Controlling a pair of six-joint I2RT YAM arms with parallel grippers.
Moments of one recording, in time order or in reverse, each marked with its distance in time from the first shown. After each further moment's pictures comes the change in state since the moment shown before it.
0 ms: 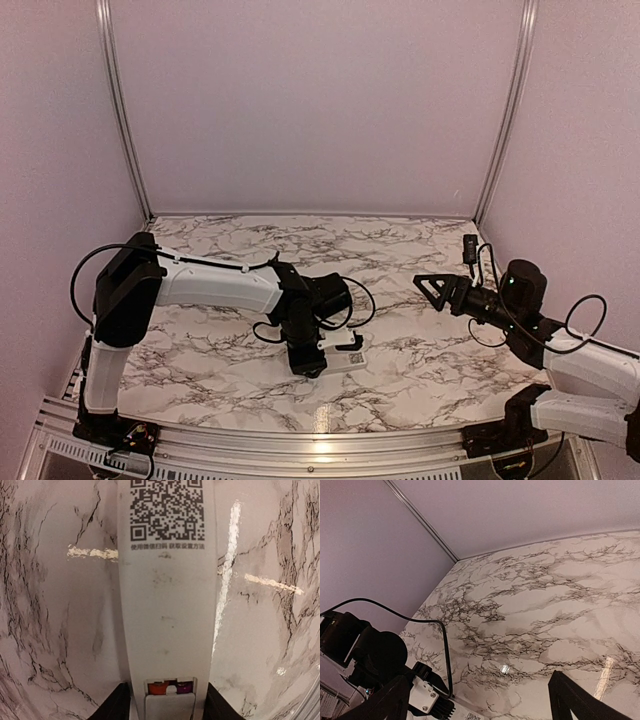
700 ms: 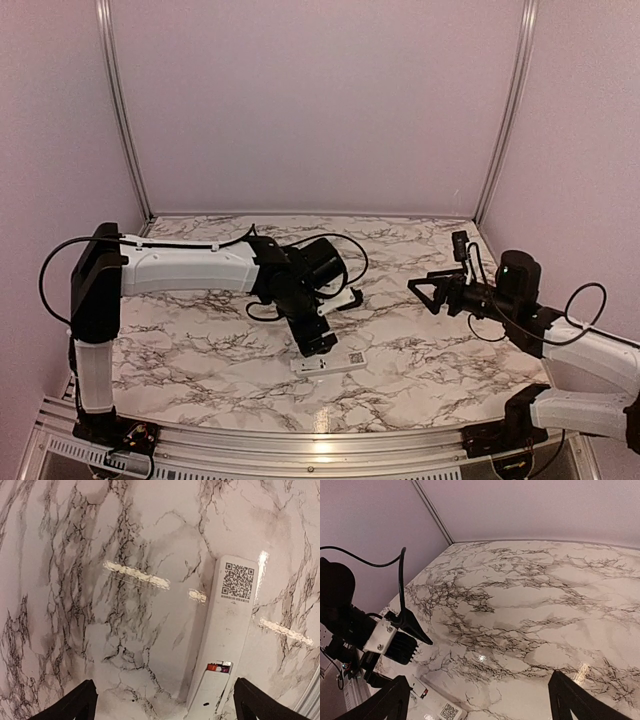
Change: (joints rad) left arm 0.019 -0.098 0.014 0.057 -0.121 -0.126; right arm 0.000 0.040 0.077 -0.118 -0.019 -0.204
